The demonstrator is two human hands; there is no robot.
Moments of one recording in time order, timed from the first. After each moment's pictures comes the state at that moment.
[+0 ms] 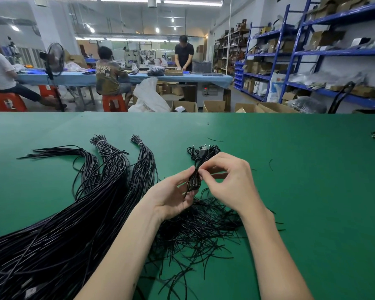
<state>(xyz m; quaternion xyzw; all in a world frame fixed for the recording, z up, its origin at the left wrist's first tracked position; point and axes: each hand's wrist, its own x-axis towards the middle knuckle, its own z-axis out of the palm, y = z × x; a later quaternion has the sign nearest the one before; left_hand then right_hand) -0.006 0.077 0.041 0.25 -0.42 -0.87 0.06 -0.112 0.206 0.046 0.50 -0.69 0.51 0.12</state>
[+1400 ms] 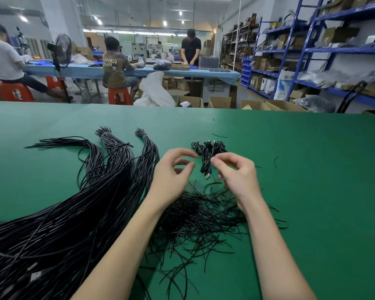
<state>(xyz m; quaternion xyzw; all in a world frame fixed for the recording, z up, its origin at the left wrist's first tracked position) -0.008 0.066 0.029 0.13 -0.78 -0.48 0.38 -0.119 0.197 0.039 0.26 -0.69 0.67 -0.11</state>
